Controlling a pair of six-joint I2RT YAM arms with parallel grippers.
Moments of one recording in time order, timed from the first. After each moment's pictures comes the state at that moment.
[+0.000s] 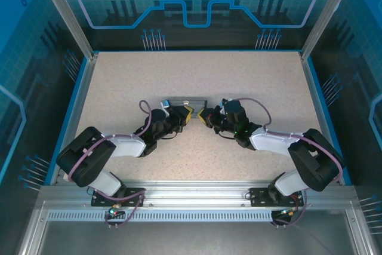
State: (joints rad) left arm -0.60 1.53 0.47 0.83 0.12 -1.64; right arm 0.64 1.47 0.61 0.45 -0.26 1.47
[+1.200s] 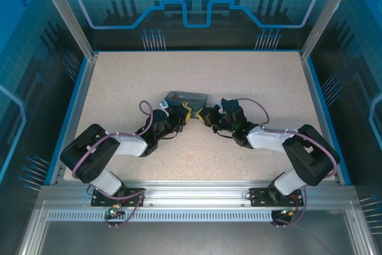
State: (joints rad) left arm -0.60 1.57 0.47 0.87 0.08 -1.66; right arm 0.63 1.53 0.62 0.51 -0.26 1.52
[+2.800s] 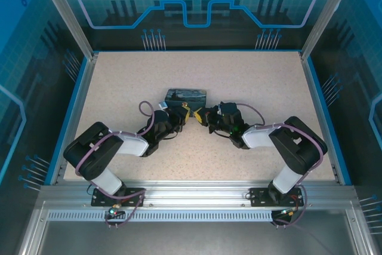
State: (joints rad) left arm -0.61 1.60 0.47 0.88 0.02 -1.66; right arm 0.64 1.67 0.60 0.73 -0.26 1.73
